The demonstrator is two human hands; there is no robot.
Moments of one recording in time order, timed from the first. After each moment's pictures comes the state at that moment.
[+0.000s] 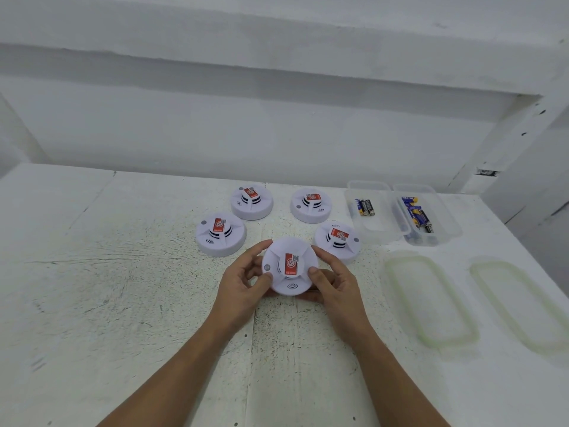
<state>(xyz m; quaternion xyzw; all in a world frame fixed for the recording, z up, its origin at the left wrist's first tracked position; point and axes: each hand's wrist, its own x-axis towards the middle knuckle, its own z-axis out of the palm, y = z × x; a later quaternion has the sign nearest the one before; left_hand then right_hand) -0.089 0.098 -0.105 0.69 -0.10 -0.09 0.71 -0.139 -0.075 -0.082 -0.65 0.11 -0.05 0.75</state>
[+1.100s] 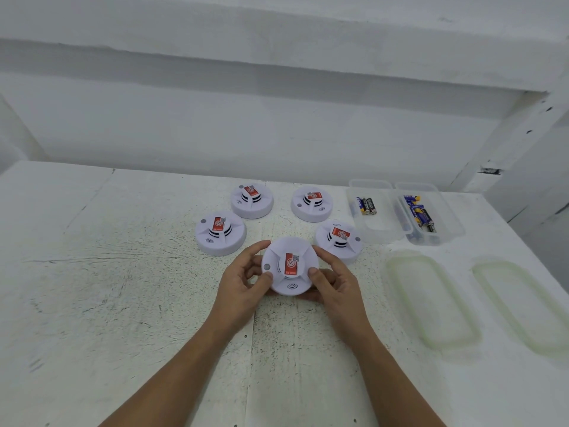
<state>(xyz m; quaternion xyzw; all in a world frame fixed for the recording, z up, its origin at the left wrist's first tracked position) -0.089 0.098 -0.104 0.70 -0.10 -0.08 0.70 -0.139 -0.075 -0.083 -0.65 0.10 -0.05 0.75</state>
